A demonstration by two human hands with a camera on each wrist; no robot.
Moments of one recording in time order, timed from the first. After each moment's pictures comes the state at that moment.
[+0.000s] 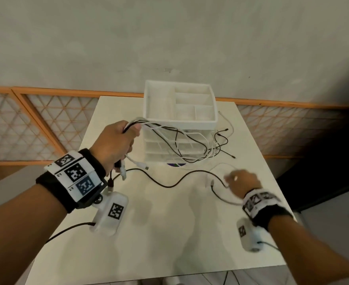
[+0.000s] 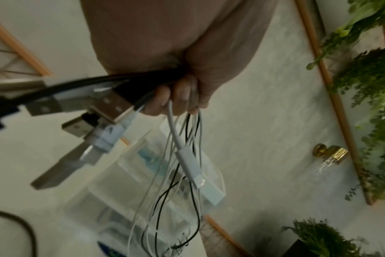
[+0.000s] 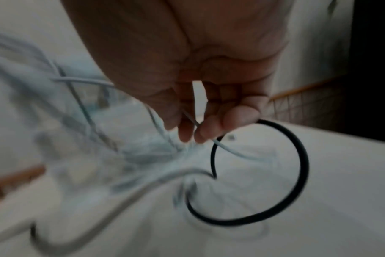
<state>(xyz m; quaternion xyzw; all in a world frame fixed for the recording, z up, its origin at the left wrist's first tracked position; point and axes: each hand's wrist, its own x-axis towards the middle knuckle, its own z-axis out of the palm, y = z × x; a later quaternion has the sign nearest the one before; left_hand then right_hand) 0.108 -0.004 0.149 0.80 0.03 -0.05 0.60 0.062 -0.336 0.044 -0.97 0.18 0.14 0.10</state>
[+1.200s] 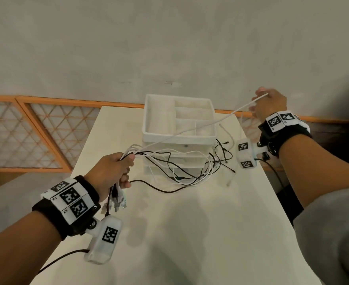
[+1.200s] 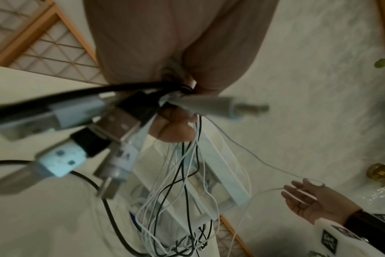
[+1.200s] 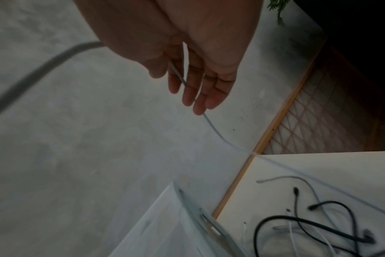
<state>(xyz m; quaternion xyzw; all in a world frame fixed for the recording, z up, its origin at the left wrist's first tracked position) 0.109 0.003 0.116 0.71 0.14 -0.15 0.67 0.221 -0.393 0.193 -0.84 0.25 -0.22 0.43</state>
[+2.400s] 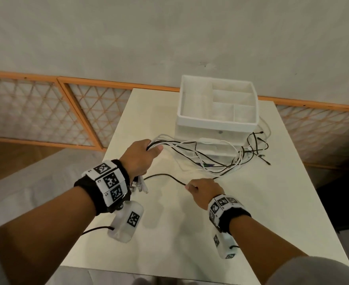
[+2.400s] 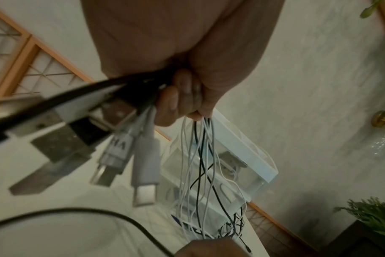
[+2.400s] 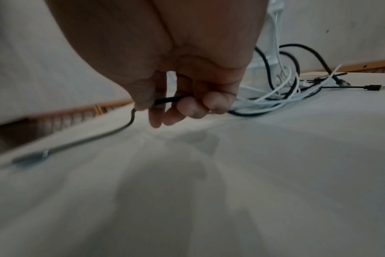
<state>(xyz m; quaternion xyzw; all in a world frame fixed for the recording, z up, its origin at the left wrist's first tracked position) 0.109 0.027 0.099 0.83 0.10 -0.12 0.53 0.093 -0.191 -0.026 -0.96 -0.04 0.20 0.17</state>
